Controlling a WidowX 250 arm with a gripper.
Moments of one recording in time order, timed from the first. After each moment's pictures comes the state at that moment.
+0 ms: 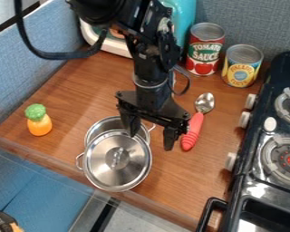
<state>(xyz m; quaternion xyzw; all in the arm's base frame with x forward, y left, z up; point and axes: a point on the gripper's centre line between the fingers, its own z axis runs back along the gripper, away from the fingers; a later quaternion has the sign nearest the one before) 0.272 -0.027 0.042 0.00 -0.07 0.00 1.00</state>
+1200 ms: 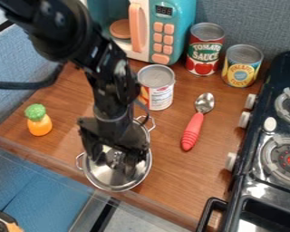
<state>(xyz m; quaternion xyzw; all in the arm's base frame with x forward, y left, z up) 0.232 0.014 0.007 0.04 -0.06 0.04 1.00</state>
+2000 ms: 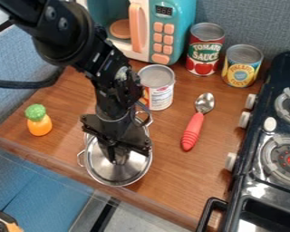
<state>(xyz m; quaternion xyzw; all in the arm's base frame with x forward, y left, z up) 0.234 0.020 0.007 0.06 -0.07 0.04 0.99</state>
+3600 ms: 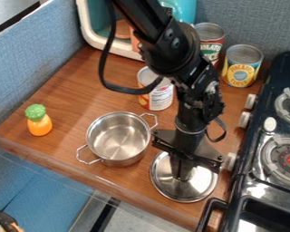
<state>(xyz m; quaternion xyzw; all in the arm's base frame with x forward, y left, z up) 0.277 -0.075 -0.025 0.02 -0.04 -0.01 1.00</state>
